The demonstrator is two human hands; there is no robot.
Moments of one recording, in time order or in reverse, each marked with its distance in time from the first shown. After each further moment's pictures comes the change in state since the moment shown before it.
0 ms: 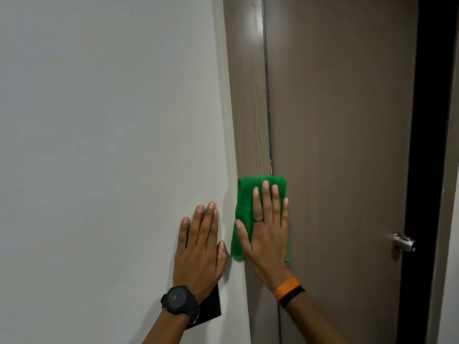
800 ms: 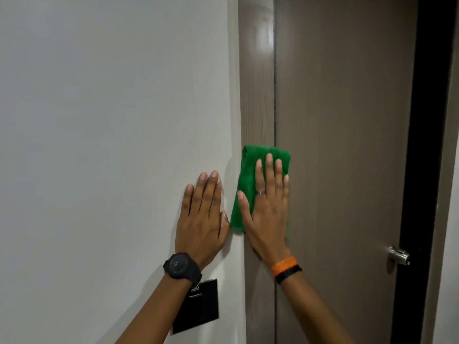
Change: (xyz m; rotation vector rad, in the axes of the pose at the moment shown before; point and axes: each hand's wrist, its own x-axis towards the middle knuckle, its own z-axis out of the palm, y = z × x) left_hand 0.061 -0.013 -0.017 -0.036 0.083 -0.013; right_hand 0.057 -0.014 -0.017 0.083 0.045 -0.009
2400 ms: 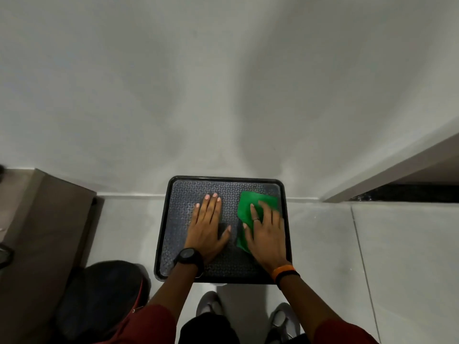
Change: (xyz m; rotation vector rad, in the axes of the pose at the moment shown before) left_hand -1.016 0.031 -0.052 -0.301 -1.466 -0.555; right_hand -0.994 -0.161 0.075 0.100 -1.503 0.291
